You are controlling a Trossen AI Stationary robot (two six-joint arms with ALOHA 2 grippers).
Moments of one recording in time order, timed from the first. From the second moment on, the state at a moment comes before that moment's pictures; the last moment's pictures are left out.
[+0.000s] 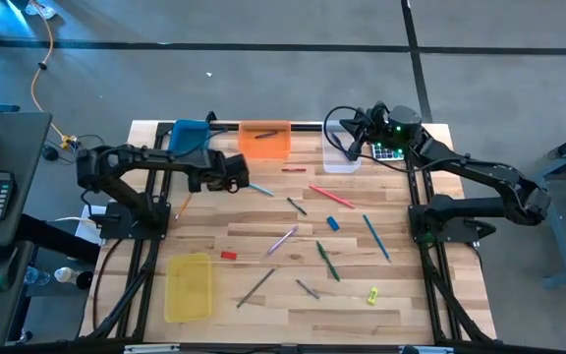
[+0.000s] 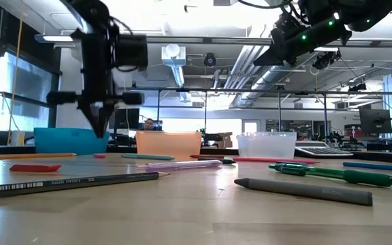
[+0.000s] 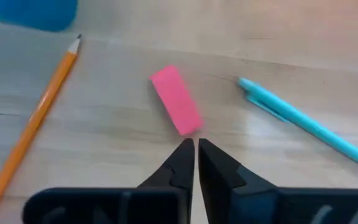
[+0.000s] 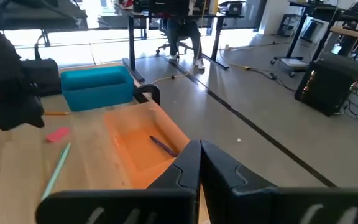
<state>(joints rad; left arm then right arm) 0.43 1.52 0.90 -0.84 -0.24 -1.35 -0.67 1.07 0.70 0.16 -0.12 -0.13</state>
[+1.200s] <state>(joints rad) 0.46 1.69 0.96 -0.84 -0.27 -1.59 -0.67 1.07 0.70 0.18 -0.12 -0.13</state>
